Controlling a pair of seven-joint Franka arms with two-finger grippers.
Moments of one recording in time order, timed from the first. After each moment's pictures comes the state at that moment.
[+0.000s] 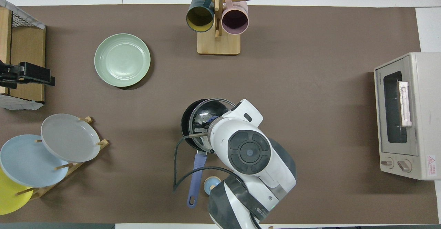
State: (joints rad) left arm 0.03 0.01 -0.08 -1.59 -0.05 1.60 -0.01; right arm 0.42 0.11 0.28 -2.02 0.00 2.39 0.71
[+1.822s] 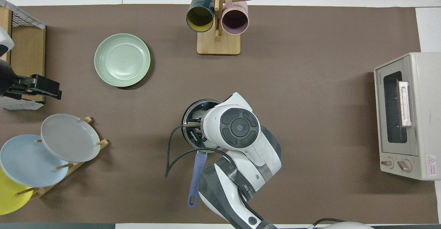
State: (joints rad) left arm 0.00 0.00 -0.09 -1.59 0.00 1.50 -0.01; right arm 0.44 0.24 0.29 -1.92 0.08 2.36 0.70
